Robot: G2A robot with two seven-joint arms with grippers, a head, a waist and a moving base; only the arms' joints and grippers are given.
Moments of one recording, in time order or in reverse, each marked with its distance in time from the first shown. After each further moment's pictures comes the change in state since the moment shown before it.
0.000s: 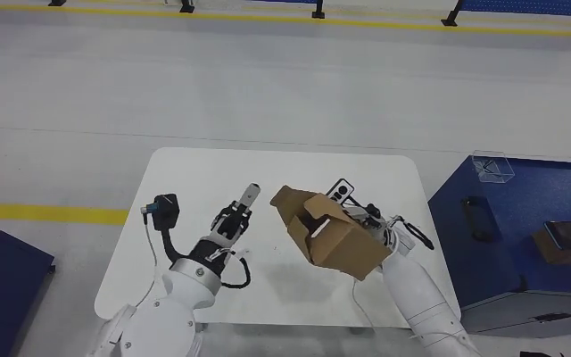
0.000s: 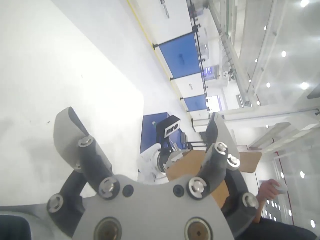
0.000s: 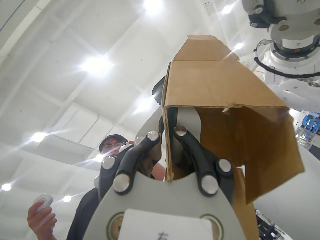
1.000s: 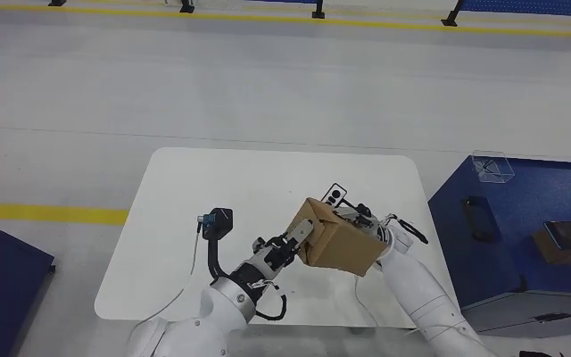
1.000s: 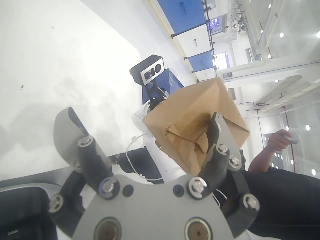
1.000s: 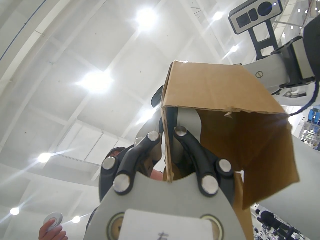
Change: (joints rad) left arm -0.023 -0.001 0.170 0.000 0.129 0.016 -0.147; right arm 0.064 0.046 -0.103 0.089 0.039 -0.001 0.000
